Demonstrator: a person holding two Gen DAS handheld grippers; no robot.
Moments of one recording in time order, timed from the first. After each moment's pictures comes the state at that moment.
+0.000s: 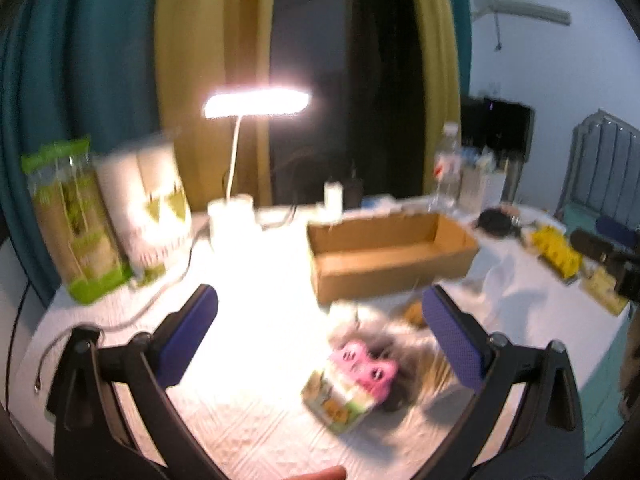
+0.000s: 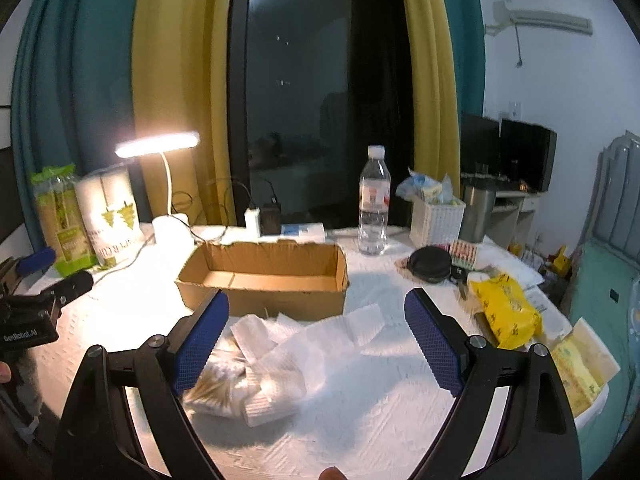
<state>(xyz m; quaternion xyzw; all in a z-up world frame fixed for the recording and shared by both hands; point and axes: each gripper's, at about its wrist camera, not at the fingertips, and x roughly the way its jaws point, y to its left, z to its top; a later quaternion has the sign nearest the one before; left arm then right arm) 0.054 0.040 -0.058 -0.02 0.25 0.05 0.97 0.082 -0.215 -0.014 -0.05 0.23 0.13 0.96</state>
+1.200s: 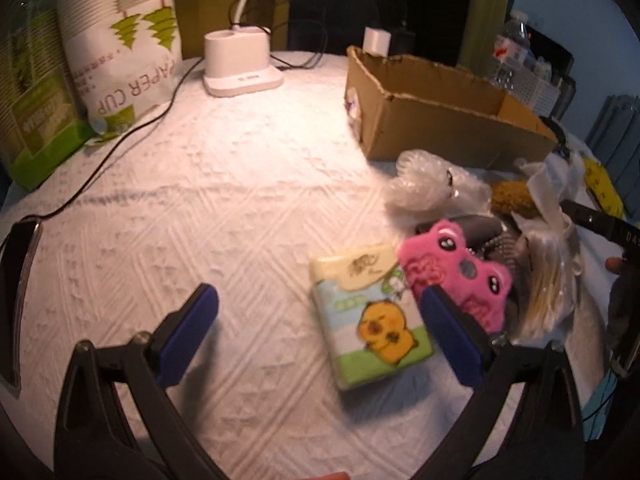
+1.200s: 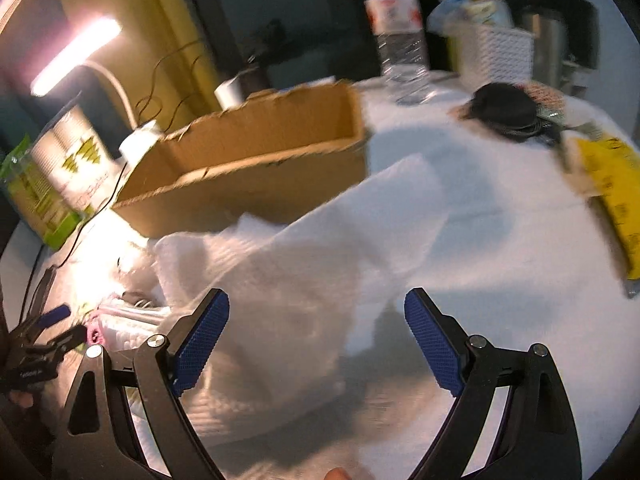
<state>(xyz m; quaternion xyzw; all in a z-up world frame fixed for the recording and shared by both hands) 0.115 0.089 -0.181 -0.08 0.45 0.05 0.89 0.211 -0.208 -0.149 0.02 0.45 0.20 0.87</state>
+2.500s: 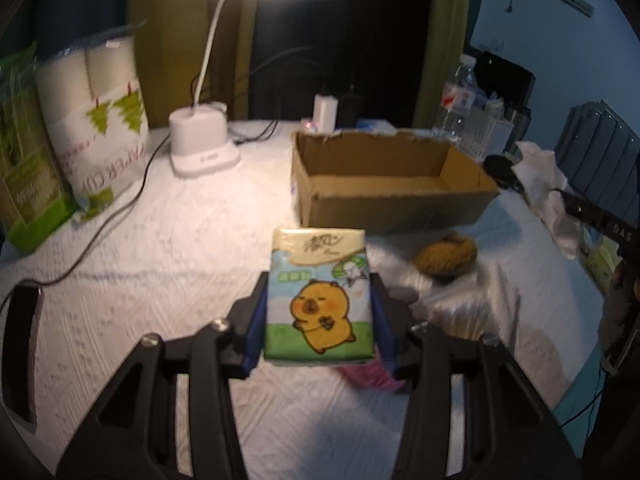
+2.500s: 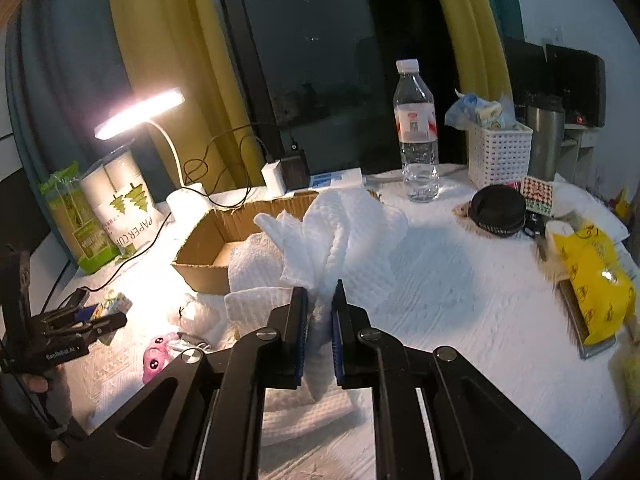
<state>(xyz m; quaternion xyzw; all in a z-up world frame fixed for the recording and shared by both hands) 0.115 0.060 -0.109 -0.07 0.36 0.00 0.93 0.185 -0.233 -0.063 0.02 0.32 0.24 0.92</state>
